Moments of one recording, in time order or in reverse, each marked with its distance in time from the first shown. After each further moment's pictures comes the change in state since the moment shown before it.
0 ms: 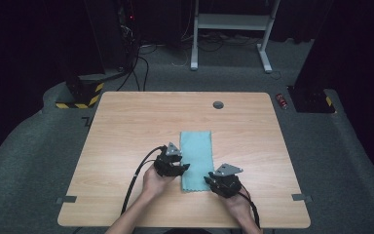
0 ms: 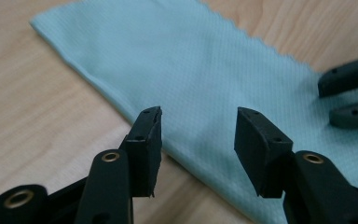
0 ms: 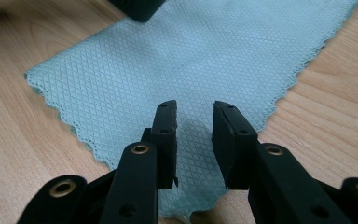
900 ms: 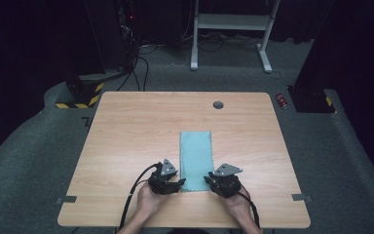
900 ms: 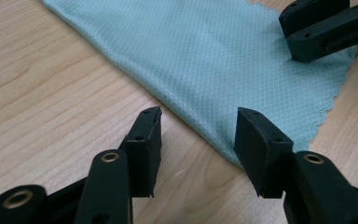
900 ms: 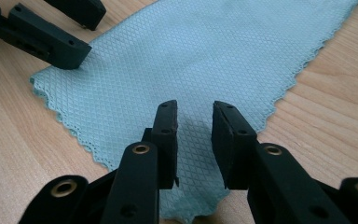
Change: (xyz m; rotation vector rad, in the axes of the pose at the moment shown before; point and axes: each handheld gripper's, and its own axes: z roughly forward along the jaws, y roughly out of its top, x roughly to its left) left arm -0.026 -0.039 -0.023 -0.029 0.034 0.003; right arm 0.000 0.000 0.000 0.001 -0.006 -0.002
